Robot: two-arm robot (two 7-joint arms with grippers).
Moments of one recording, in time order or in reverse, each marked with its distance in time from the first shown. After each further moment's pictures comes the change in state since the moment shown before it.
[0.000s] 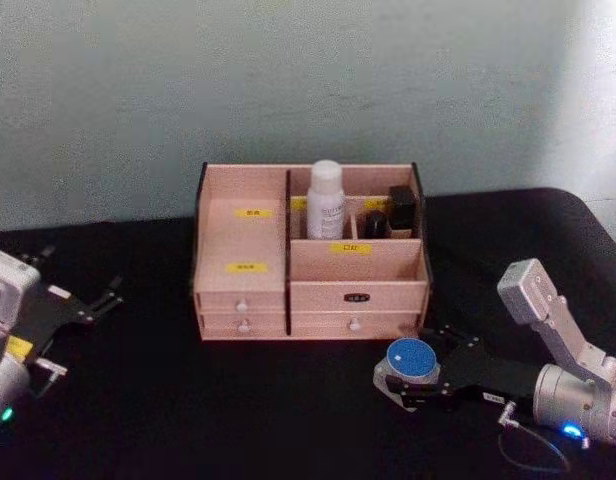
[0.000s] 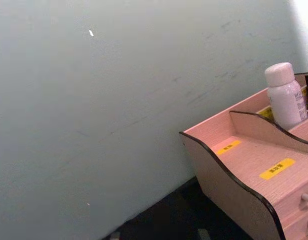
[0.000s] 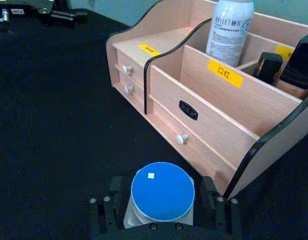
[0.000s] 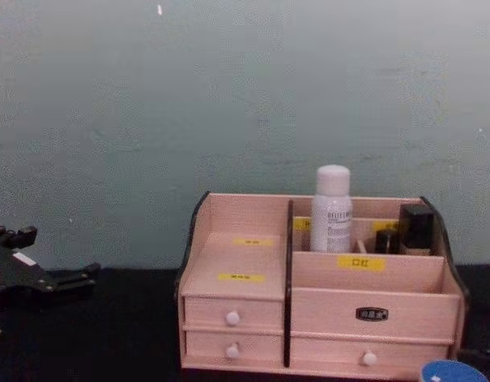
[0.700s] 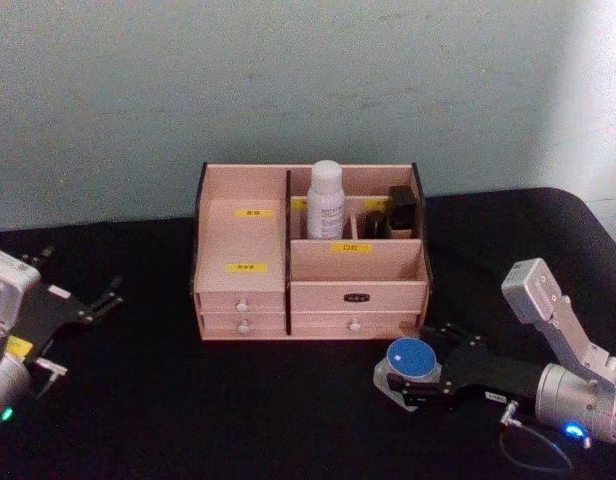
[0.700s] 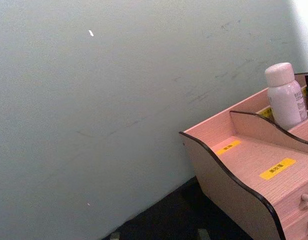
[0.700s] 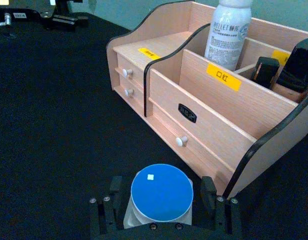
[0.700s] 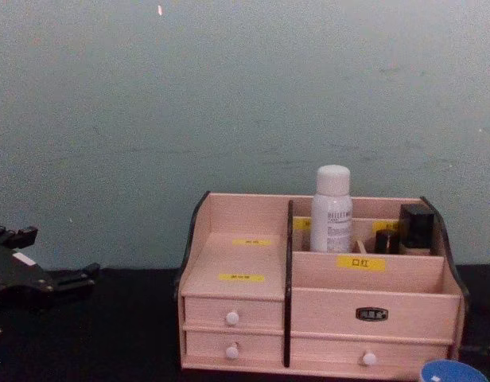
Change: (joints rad) left arm 0.000 0.000 0.000 0.000 0.000 0.000 0.000; right arm -0.008 0.000 0.010 -0.004 0.001 -0.013 0.004
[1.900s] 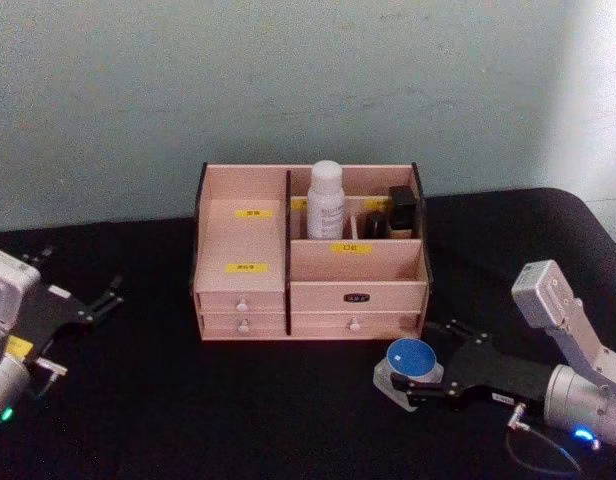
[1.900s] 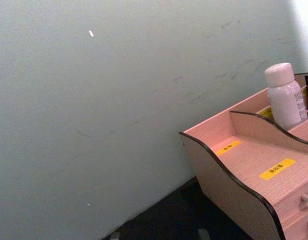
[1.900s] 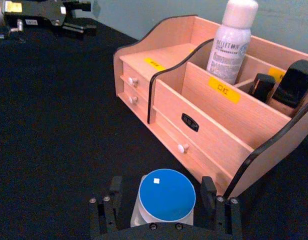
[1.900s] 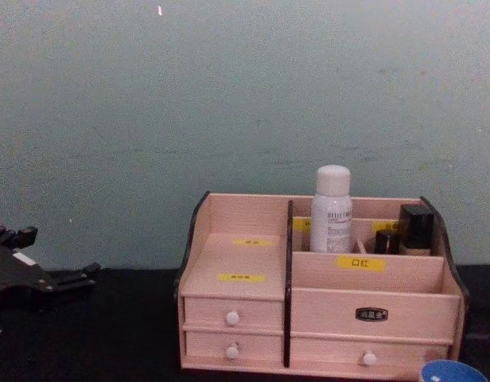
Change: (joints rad) left arm 0.000 0.000 0.000 0.000 0.000 0.000 0.000; right arm -0.050 0.031 0.027 -0.080 -0.008 -0.018 -0.021
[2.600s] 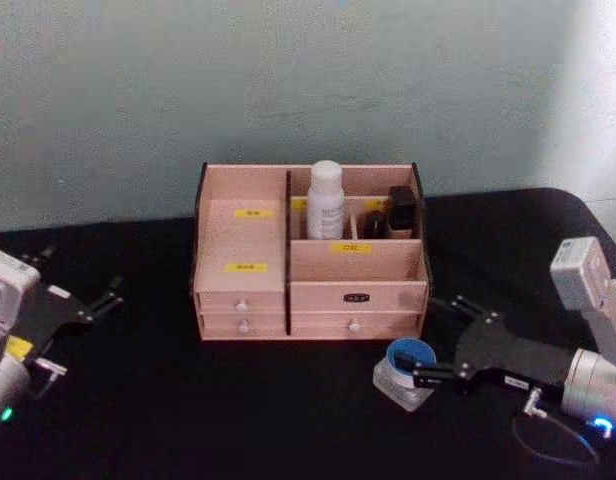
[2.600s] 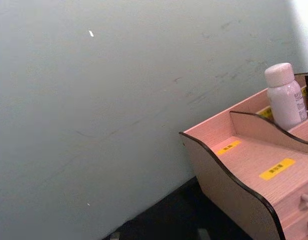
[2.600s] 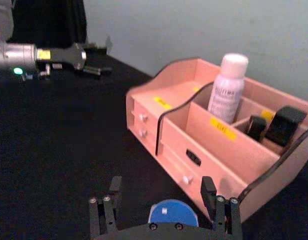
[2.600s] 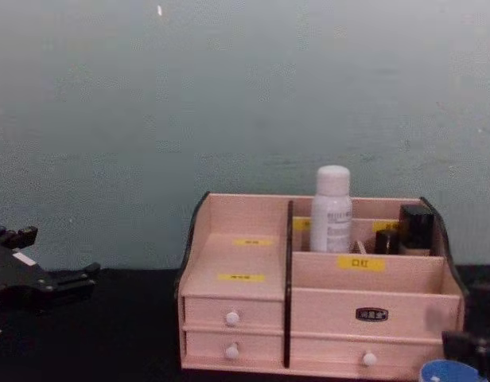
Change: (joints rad) left arm 0.000 0.000 0.000 0.000 0.000 0.000 0.000; right arm -0.051 0.015 0.080 -0.090 0.069 -0.027 0.051
